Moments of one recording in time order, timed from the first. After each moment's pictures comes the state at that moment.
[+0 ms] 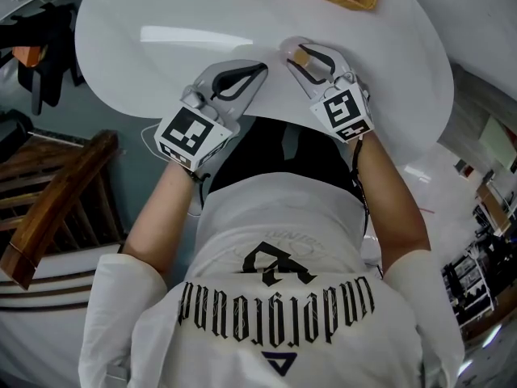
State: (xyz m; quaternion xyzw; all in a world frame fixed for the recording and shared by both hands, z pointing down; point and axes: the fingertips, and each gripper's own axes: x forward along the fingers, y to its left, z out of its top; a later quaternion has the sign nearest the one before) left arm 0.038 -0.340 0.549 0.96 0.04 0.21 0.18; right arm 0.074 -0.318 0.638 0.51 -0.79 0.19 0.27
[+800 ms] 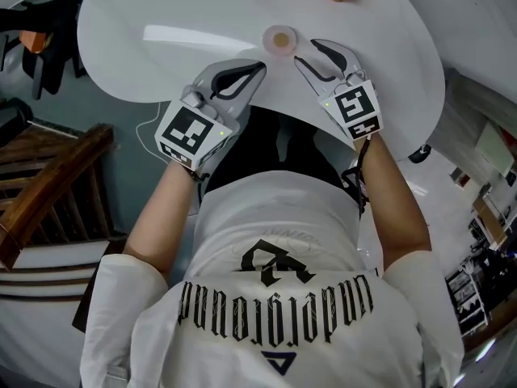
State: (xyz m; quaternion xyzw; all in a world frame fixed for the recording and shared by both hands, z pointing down) left arm 0.047 -0.284 0.525 0.97 0.00 0.21 0.16; right arm 0.109 -0.264 0.604 0.53 -0.79 0.20 0.24
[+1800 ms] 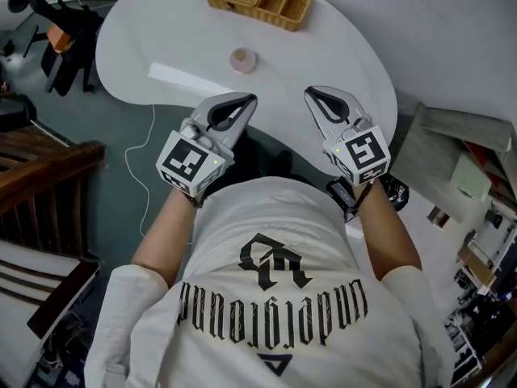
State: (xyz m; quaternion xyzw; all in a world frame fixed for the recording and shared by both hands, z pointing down) left arm 0.102 -0.151 0.409 0.98 -0.08 0.13 0.11; right arm 0.186 -0.119 0.444 0.54 -0.82 0.14 0.16
